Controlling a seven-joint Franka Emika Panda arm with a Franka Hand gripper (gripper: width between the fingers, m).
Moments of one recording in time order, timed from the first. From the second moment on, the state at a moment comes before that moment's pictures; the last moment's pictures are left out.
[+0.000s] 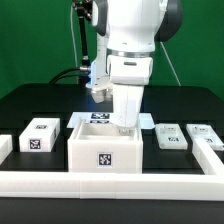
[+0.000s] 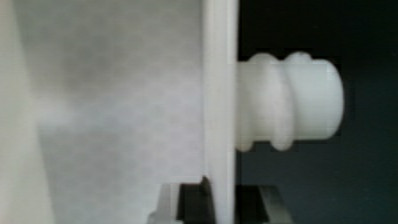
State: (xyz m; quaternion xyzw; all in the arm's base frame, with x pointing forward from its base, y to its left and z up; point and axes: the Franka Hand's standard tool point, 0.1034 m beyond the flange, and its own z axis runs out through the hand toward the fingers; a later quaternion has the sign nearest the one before) arm 0.483 0.029 0.025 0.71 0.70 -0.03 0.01
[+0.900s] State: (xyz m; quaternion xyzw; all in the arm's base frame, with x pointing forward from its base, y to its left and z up) arm 0.523 0.128 0.026 0.70 0.71 0.00 0.00
